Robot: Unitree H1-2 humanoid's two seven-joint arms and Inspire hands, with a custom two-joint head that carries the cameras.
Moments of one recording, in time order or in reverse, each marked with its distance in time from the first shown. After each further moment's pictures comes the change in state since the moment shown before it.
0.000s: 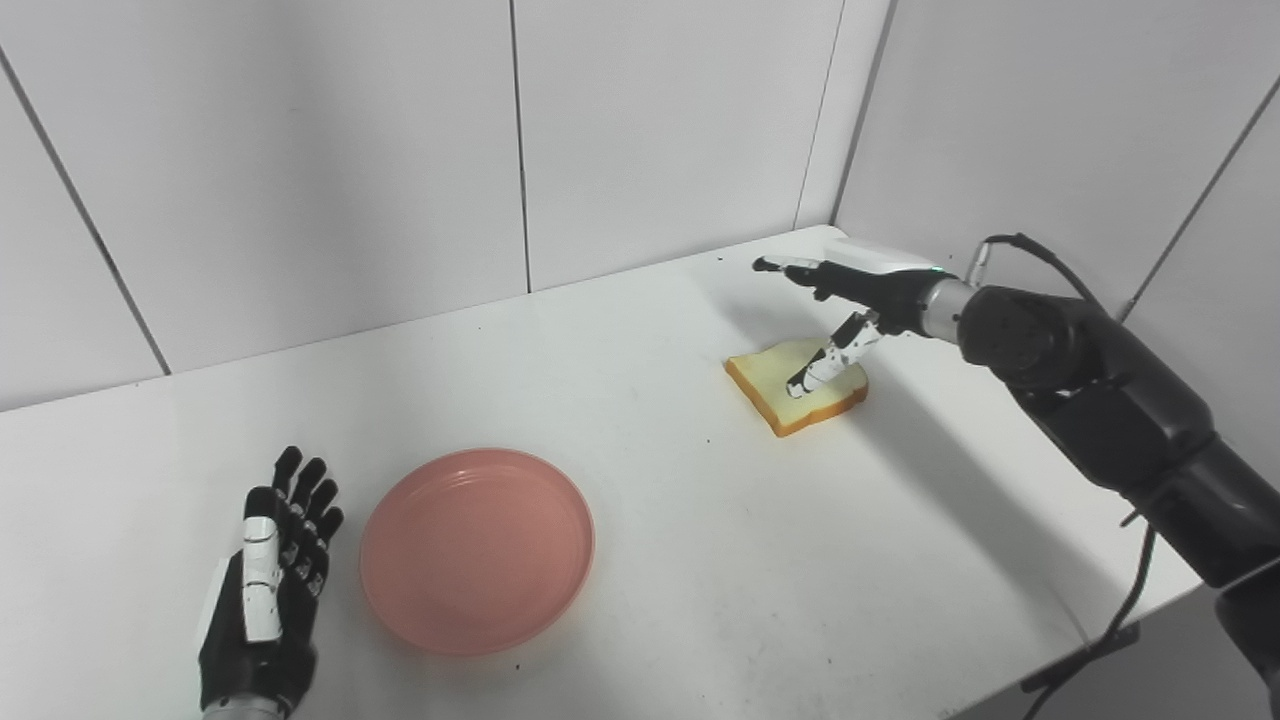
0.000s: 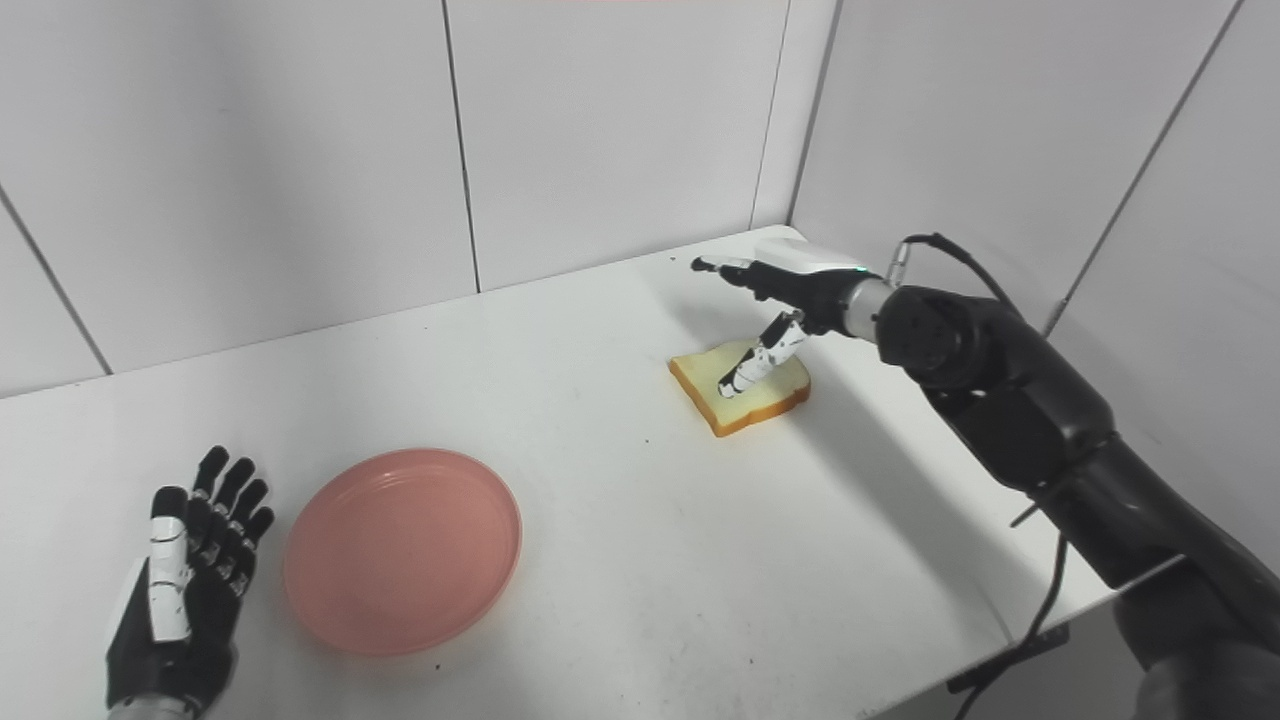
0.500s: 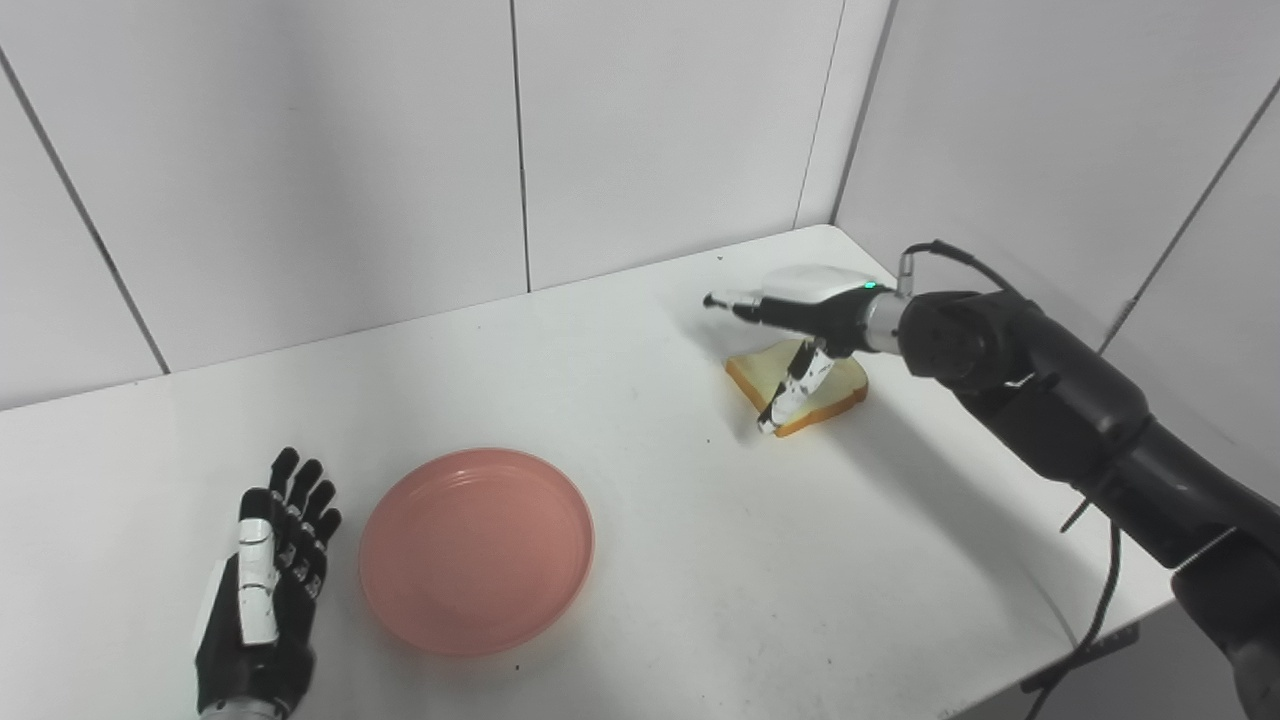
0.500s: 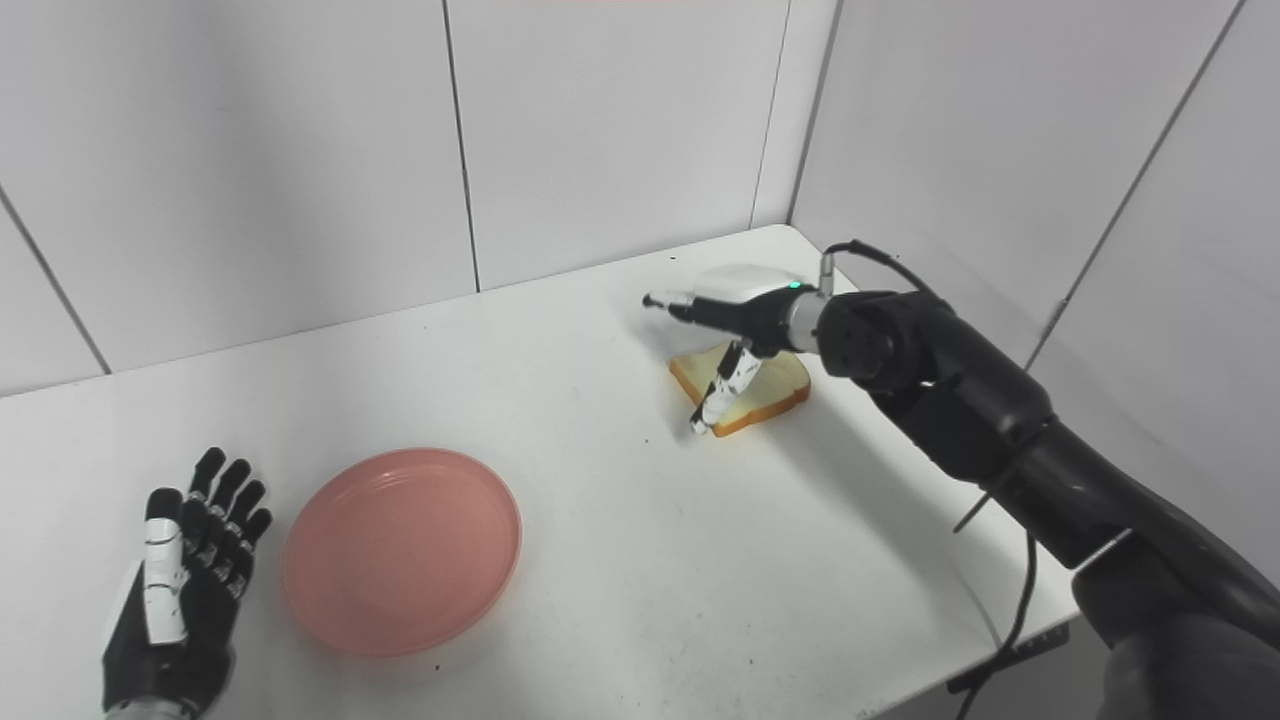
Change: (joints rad) left arm 0.004 0.001 -0.003 -0.009 -0.009 0.008 -0.002; right arm -0.062 0.001 0.161 -0.023 -0.187 -0.022 0.142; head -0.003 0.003
